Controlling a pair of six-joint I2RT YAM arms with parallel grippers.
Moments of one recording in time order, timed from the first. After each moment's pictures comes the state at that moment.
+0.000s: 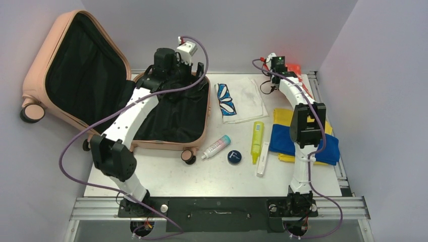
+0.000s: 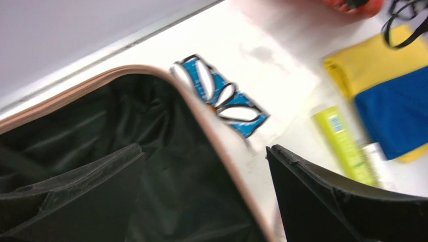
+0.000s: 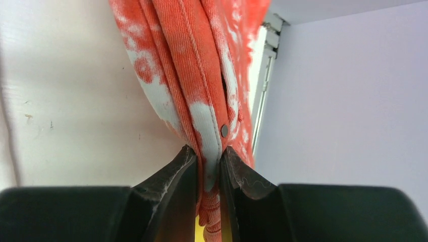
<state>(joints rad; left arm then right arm) -0.37 1.65 1.65 -0.42 0.23 0.02 0.11 2.23 1.92 -0.43 0.47 -0.57</state>
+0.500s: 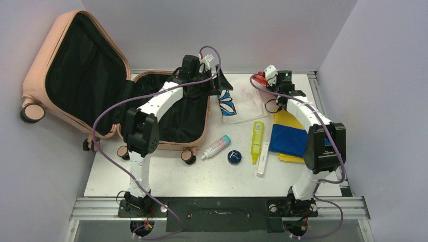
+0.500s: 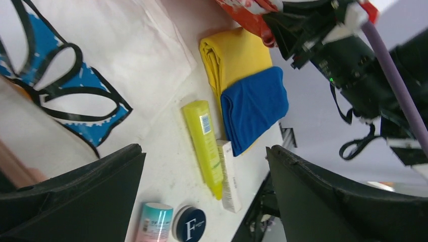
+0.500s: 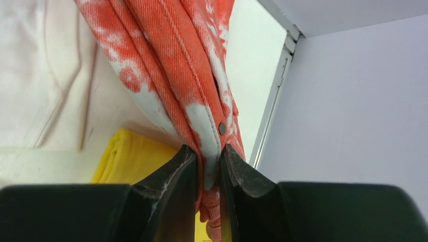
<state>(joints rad) -0.42 2.09 1.88 -0.33 0.67 -0.64 0.13 1.77 1.37 -0.23 0.29 -0.65</state>
